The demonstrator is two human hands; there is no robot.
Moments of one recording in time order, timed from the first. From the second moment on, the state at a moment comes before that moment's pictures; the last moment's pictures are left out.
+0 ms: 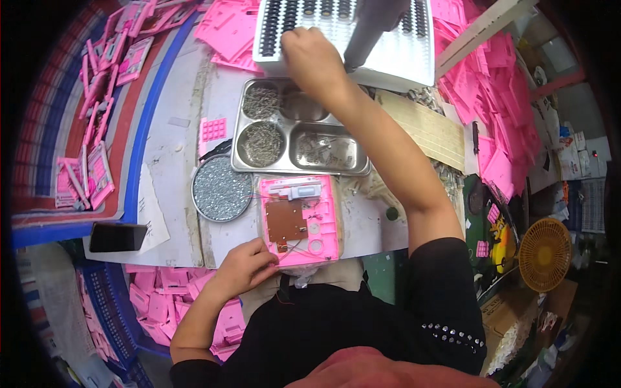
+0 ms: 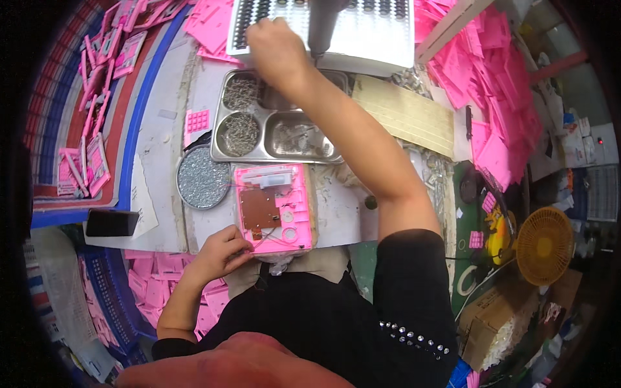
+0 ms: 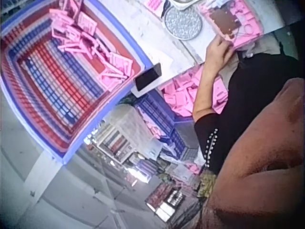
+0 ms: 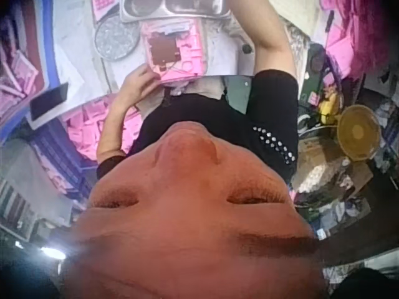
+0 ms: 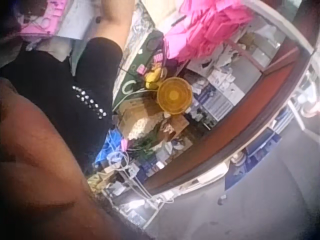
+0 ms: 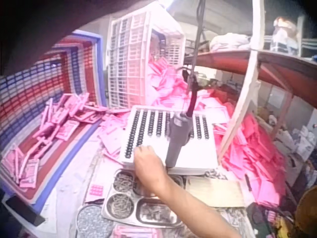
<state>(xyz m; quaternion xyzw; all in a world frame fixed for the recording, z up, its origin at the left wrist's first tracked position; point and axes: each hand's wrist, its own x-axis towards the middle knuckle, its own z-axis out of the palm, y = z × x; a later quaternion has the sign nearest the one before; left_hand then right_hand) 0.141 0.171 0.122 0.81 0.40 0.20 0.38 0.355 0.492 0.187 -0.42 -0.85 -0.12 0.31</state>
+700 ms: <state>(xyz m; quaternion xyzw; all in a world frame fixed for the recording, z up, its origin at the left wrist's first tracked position) 0.141 0.165 0.104 0.80 0.39 0.25 0.38 0.440 0.220 0.166 -0.43 -0.77 0.36 0.29</state>
